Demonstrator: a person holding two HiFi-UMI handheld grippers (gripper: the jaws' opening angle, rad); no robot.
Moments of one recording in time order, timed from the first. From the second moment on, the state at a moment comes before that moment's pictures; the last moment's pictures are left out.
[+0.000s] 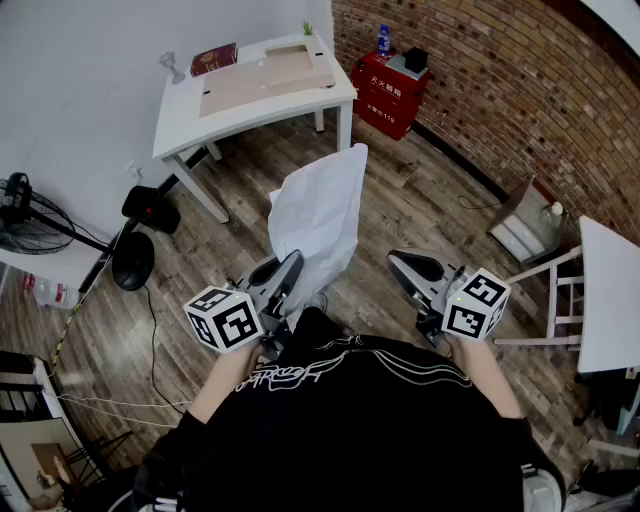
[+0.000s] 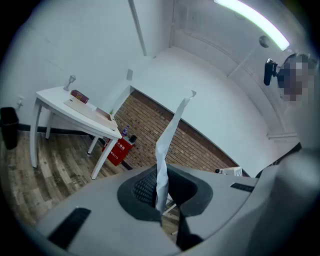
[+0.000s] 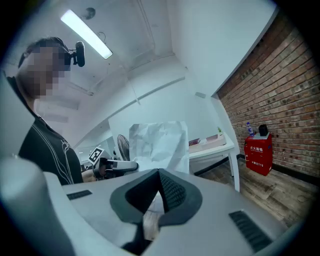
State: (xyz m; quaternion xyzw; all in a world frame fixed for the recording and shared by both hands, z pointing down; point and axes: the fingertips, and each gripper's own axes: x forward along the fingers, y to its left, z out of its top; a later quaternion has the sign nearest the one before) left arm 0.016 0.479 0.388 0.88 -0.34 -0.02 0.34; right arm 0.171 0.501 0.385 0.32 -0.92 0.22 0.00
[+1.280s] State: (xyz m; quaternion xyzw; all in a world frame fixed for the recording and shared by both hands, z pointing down) left arm -0.046 0.279 0.415 0.87 -0.31 0.00 0.39; right arm 0.089 0.303 0.416 0.34 -0.90 0.29 0.01
